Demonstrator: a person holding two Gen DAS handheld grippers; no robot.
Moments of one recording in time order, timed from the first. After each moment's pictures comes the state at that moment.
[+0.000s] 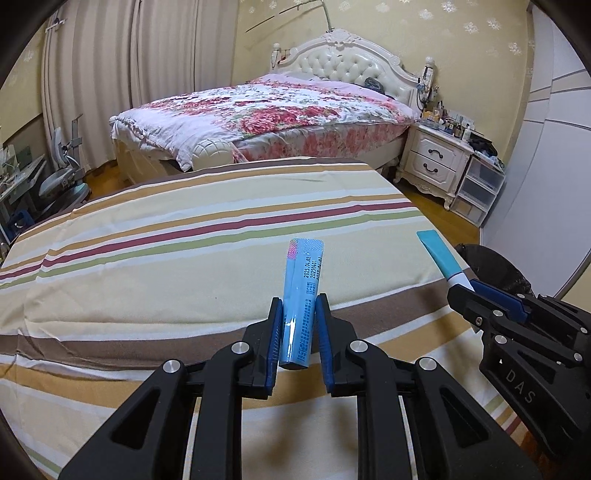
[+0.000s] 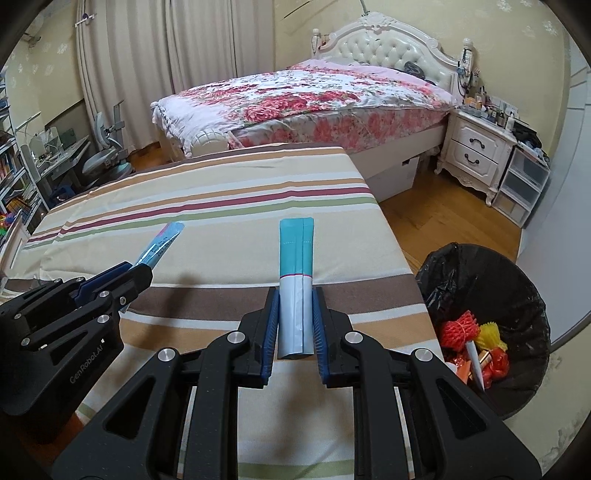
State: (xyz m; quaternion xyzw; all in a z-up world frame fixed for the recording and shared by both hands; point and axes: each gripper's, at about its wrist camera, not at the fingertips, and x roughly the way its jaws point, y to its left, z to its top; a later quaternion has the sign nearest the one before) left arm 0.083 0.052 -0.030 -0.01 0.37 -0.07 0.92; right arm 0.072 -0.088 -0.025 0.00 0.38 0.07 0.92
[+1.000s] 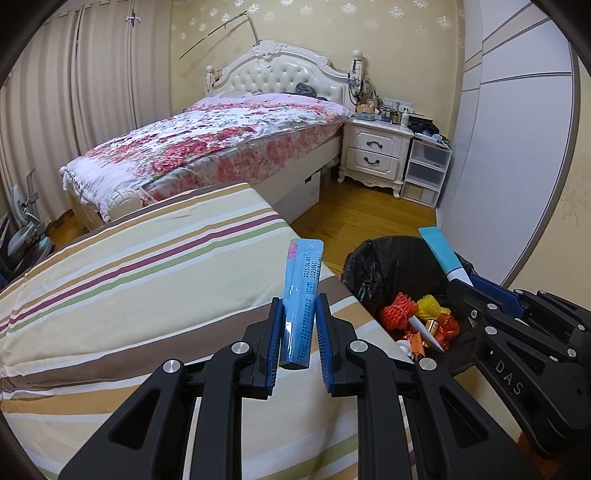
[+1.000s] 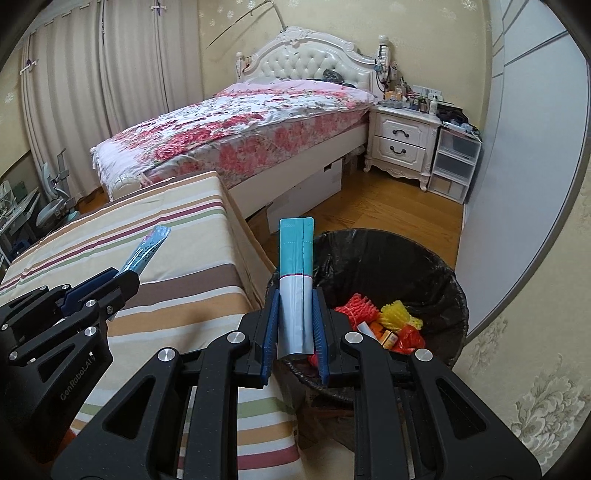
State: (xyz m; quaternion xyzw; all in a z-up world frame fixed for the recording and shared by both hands) left arm 0.076 -0.083 -0.016 0.06 0.34 -0.16 0.92; right arm 0.032 -0.223 -0.016 0.05 0.35 -0.05 0.94
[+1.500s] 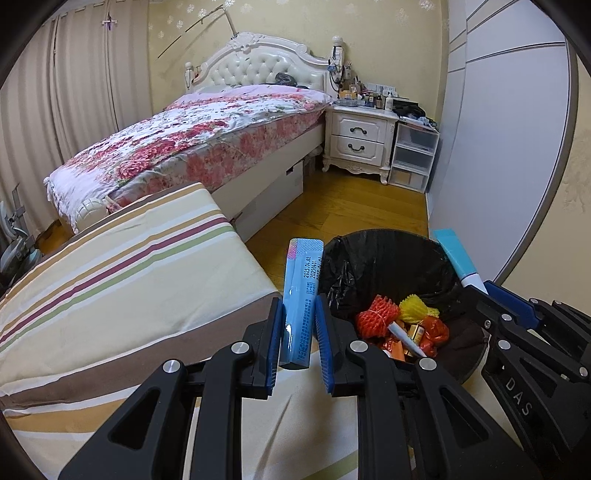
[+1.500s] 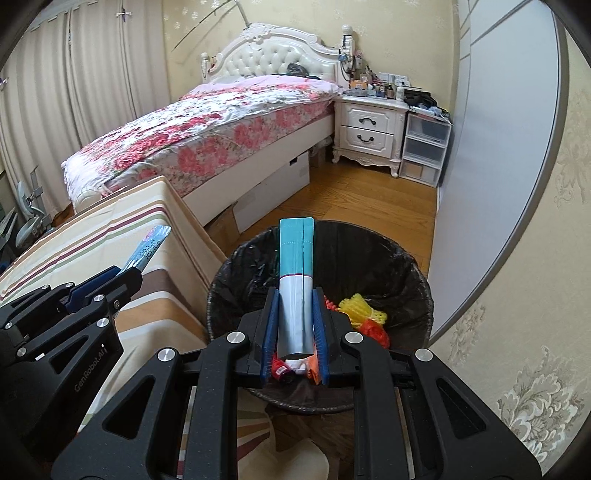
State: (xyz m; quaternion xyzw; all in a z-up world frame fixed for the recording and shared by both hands) left arm 0.097 -0.141 -0.033 0.08 0.36 -0.18 0.91; right arm 0.035 -0.275 -0.032 0.07 0.35 -0.11 0.93
